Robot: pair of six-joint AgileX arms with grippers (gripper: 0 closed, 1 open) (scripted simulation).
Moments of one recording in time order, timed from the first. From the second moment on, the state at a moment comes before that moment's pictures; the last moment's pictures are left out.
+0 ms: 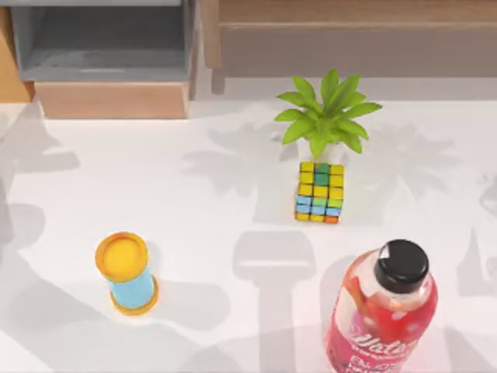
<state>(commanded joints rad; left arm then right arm) 0.42 2.28 1.10 1.17 0.46 1.58 0.00 0.00 0.00 0.00 0.00 0.00</state>
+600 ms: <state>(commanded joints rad) 0.40 2.31 1.17 1.14 0.45 1.58 0.00 0.00 0.00 0.00 0.00 0.00</state>
